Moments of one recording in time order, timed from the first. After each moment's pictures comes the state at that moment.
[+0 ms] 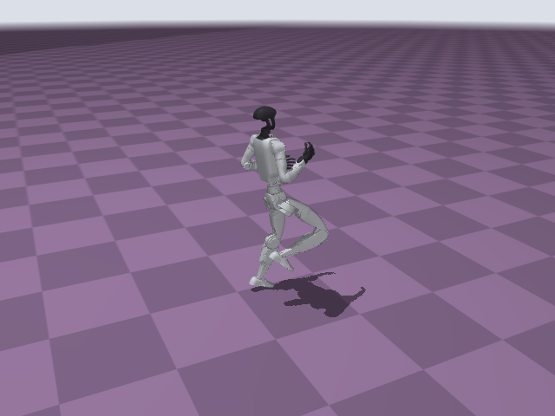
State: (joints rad) left arm 0.45 0.41 -0.26 -0.23 -0.33 -0.20 0.36; right arm 0.10 -0.39 0.43 -0.45 0.21 -0.24 -0.19; waist 0.08 0.05 0.06; left_leg 0.13 0.16 0.04 0.37 0.03 -0.14; right_leg -0.67 -0.12 -0.23 1.95 -0.43 -0.11
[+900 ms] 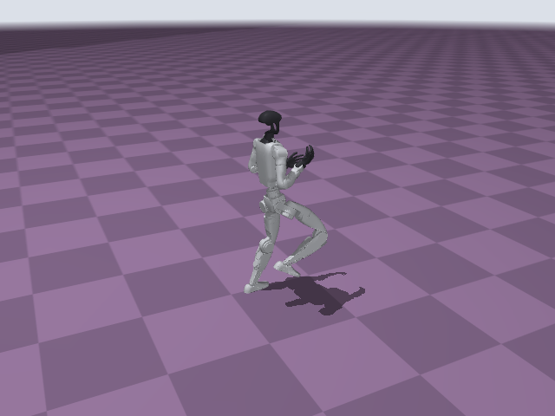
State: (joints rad) left arm 0.20 0.35 -0.36 -0.29 -0.41 -0.21 0.40; right arm 0.17 -0.37 0.41 -0.62 0.39 -0.26 -0.22; waist -0.12 0.05 0.16; left_leg 0.18 0.13 0.05 0.40 -0.42 -0.03; right_leg -0.63 -0.18 -0.13 1.87 -0.55 0.02
